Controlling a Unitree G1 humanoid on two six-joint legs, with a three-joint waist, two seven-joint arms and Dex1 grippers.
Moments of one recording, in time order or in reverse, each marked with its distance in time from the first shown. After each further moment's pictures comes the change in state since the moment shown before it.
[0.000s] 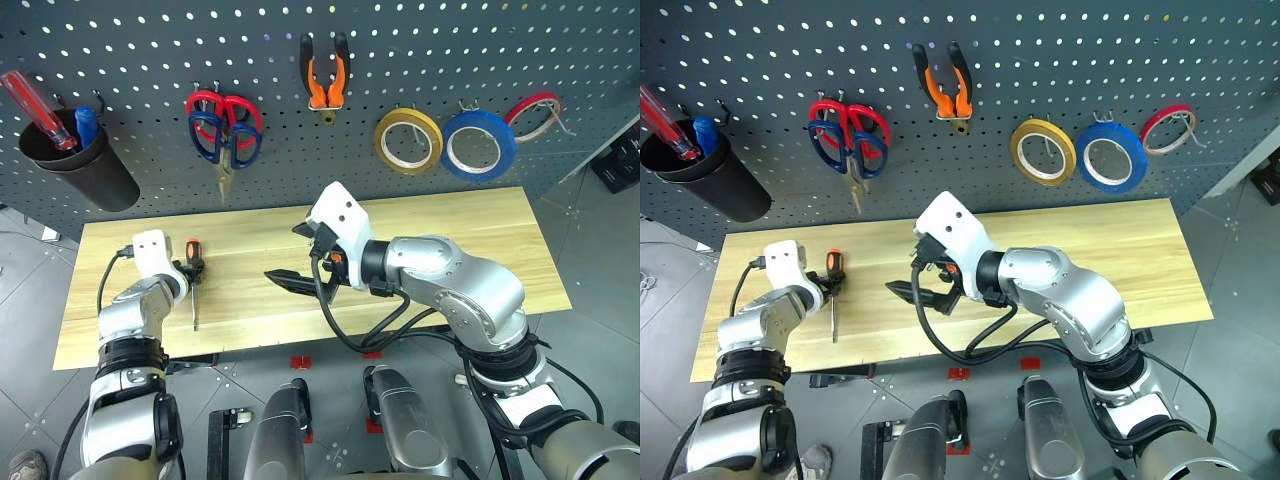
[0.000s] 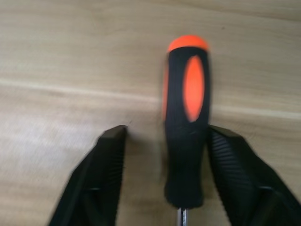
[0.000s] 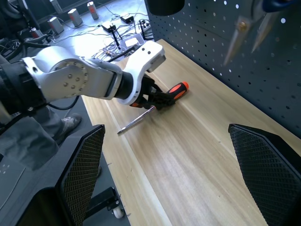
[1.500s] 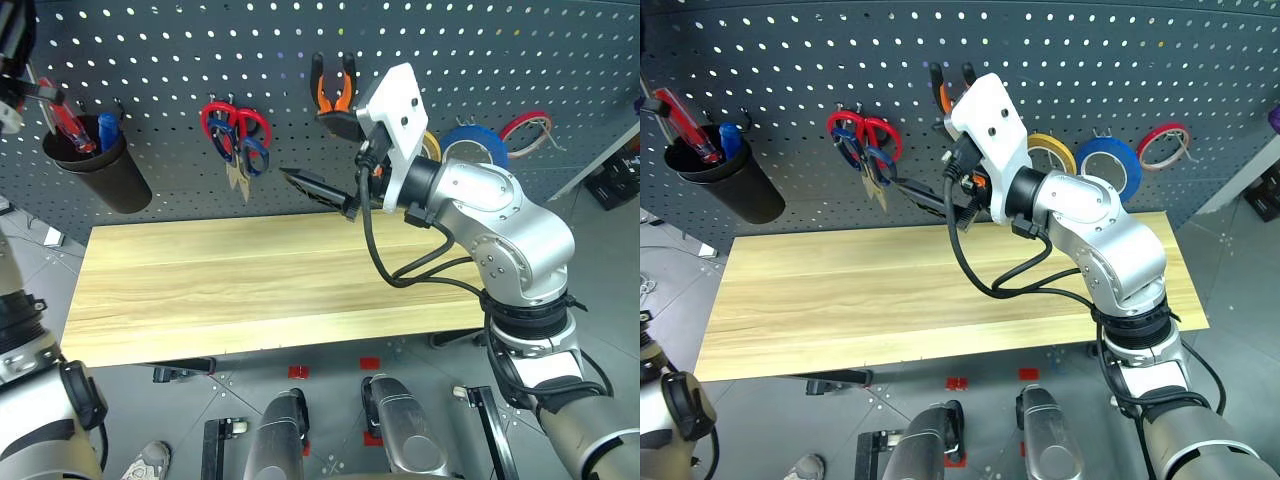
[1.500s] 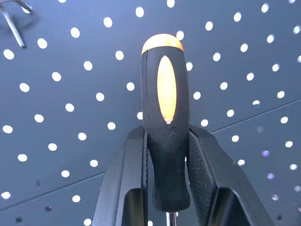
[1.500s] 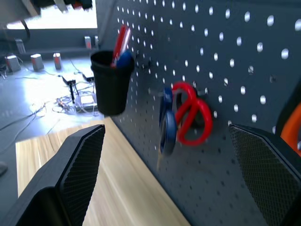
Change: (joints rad) left arm -0.148 0.311 0.121 -0.590 -0.124 -0.346 -0.180; right arm -0.189 -0.088 -0.181 0.090 -0.012 -0.276 0.043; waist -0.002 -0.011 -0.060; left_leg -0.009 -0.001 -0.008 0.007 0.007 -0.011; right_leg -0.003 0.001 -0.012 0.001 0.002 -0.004
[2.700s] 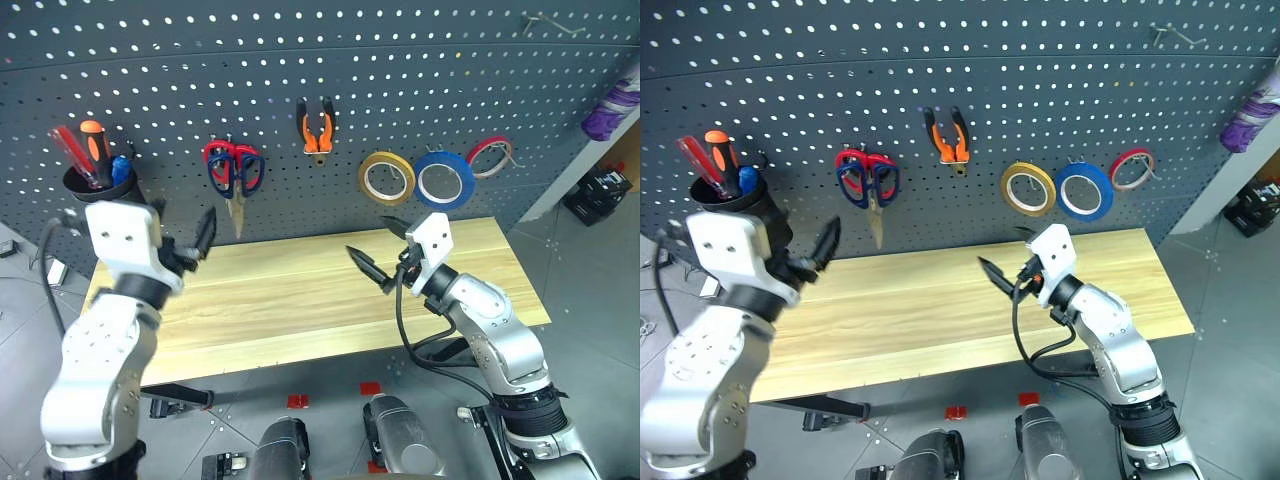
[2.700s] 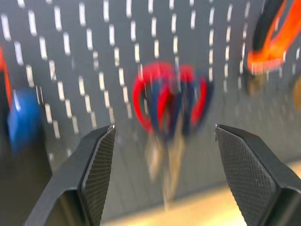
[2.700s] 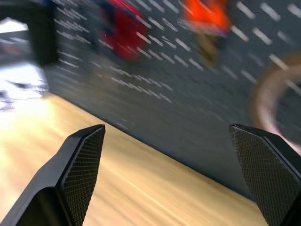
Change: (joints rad) left arm 0.758 -0.394 -0.152 -0.723 0.001 0.343 0.300; right arm 0.655 0.007 -0.021 0.197 -0.201 -0.580 -0.094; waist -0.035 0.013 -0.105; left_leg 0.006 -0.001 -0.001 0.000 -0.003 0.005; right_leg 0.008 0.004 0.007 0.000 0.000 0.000
